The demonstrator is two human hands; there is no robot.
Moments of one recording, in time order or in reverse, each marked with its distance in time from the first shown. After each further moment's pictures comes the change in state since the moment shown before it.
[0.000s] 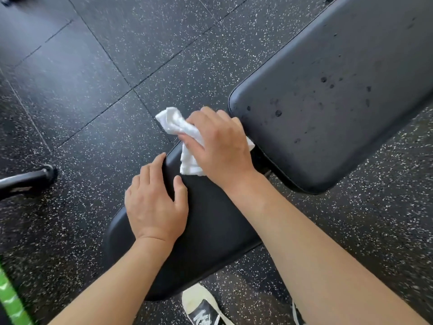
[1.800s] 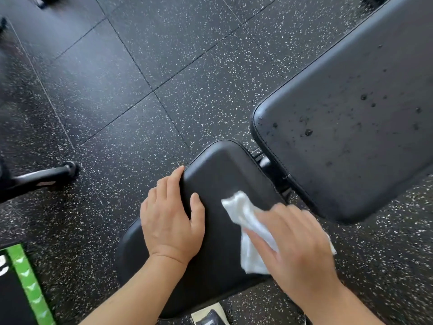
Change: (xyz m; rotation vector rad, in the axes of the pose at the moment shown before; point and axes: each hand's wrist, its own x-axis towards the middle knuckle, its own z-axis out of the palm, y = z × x) left_hand 0.002 -0.002 0.000 -0.001 0.003 0.020; right_hand -0.137 0.040 -0.033 -0.045 0.080 -0.098
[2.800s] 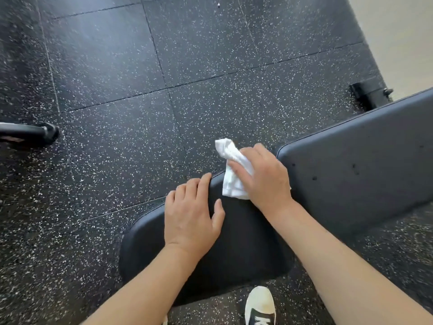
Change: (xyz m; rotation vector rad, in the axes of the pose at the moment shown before) left_hand 0.001 -0.005 -0.011 -0.074 -0.115 -0.011; right_hand 0.164 -0.024 0.042 -0.082 -0.213 -0.050
